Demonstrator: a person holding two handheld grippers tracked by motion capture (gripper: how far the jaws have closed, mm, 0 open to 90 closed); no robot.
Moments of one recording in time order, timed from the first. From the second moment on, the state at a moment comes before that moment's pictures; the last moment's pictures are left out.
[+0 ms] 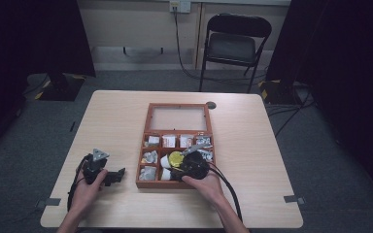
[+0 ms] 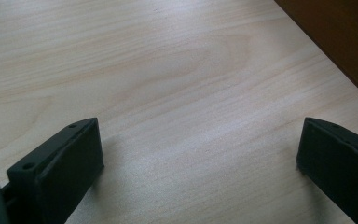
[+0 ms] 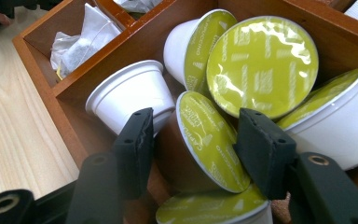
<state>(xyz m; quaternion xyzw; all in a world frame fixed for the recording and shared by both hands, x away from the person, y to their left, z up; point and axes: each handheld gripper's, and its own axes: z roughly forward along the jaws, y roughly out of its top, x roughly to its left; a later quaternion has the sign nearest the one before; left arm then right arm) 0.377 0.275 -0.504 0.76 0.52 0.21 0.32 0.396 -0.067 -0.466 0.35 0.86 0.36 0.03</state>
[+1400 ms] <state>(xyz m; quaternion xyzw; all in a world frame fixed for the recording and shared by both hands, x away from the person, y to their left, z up) 0.377 0.275 -0.504 0.76 0.52 0.21 0.32 0.396 -0.065 -0.463 0.34 0.87 0.35 0.03</state>
